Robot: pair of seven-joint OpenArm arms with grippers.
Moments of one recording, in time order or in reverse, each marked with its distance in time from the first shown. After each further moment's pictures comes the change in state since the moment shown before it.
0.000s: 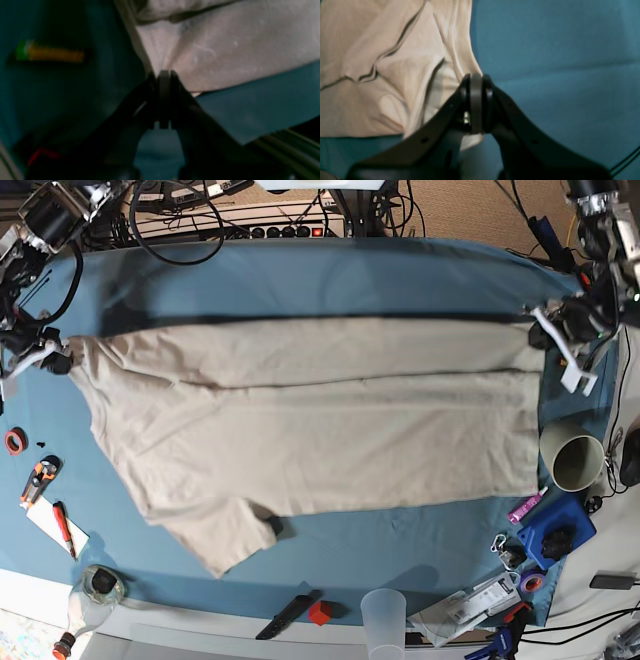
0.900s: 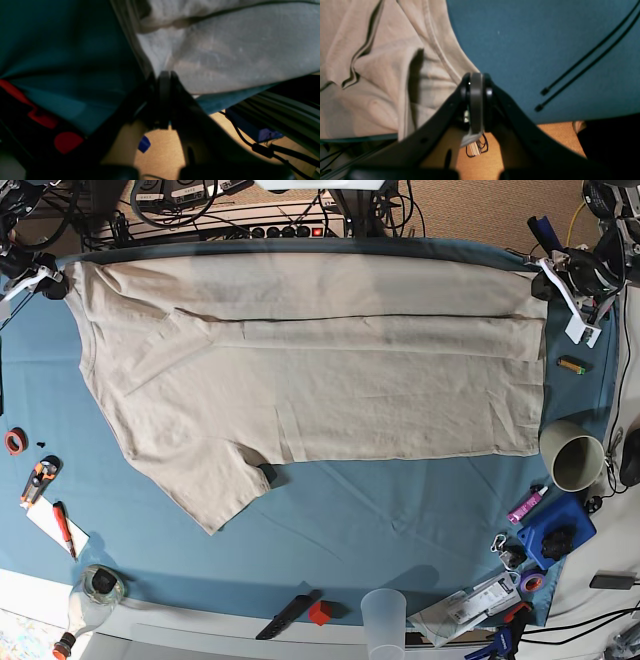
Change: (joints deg) left arm 10.1 0.0 -3.1 2.2 -4.4 -2.2 2.1; right arm -17.5 -0.5 9.3 0.1 9.2 2.4 -0.4
